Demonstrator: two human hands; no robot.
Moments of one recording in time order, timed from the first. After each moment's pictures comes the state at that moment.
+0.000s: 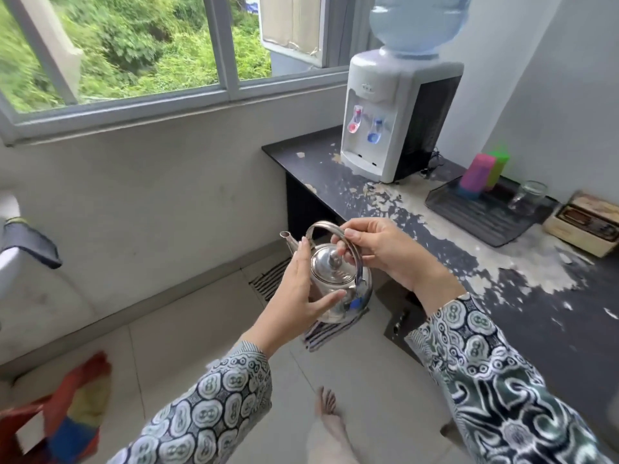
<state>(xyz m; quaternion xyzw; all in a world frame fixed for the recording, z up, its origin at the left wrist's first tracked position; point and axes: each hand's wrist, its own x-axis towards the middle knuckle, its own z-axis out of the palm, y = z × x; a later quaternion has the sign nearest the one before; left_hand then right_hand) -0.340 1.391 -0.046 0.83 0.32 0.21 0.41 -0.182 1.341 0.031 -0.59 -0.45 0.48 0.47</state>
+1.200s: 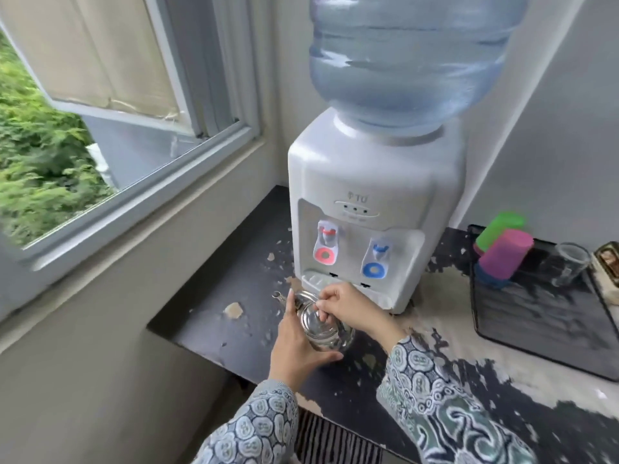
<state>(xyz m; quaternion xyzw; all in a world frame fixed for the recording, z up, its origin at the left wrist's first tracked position) 0.011 1.939 -0.134 0.85 0.23 0.10 0.46 0.107 1.852 -0.046 -0.81 -0.28 0.32 0.41</state>
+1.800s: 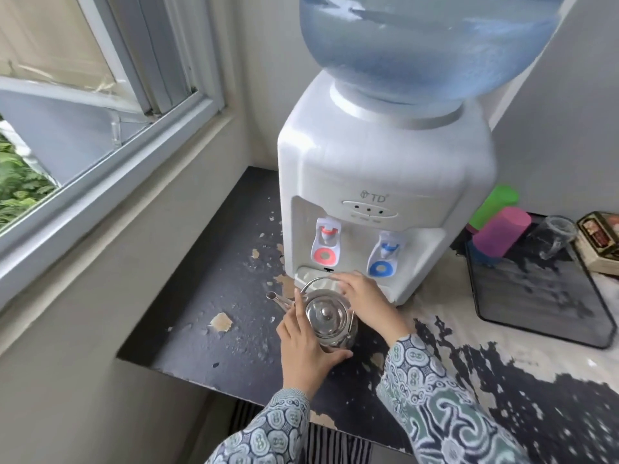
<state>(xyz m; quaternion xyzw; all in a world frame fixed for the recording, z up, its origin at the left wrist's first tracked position) 0.052 1.964 -0.158 0.90 0.21 0.08 0.37 0.163 1.874 -0.100 -0.89 -0.19 0.19 0.37</state>
